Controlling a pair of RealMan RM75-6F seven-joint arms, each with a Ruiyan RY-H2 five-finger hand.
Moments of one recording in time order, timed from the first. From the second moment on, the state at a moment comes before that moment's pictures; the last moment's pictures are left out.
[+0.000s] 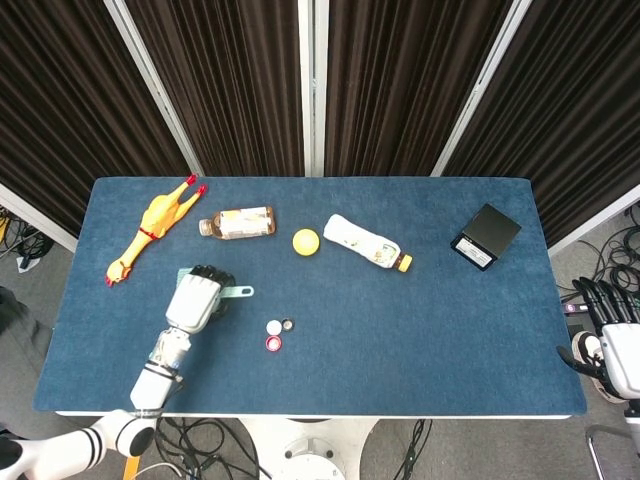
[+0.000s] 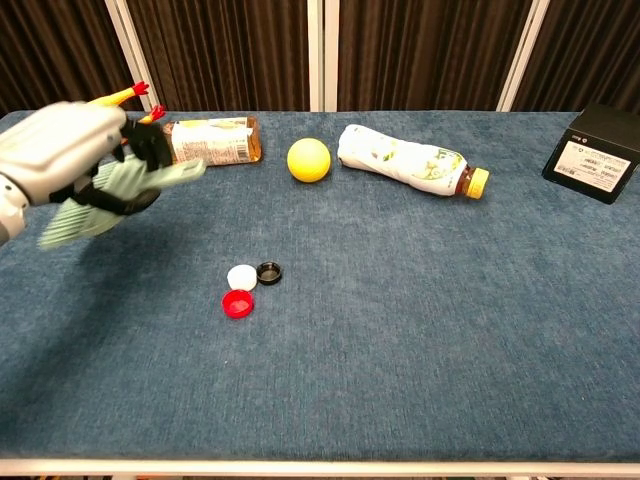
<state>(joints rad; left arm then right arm) -0.51 -1.73 -0.15 -1.23 1.43 1.19 0.31 0.09 -1.00 0.06 -1.54 -1.55 1.48 0.20</state>
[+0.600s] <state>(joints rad) -0.50 -1.65 -0.16 -1.34 1.26 1.09 0.30 0.09 -1.00 0.05 -1.55 -1.53 1.46 0.21</state>
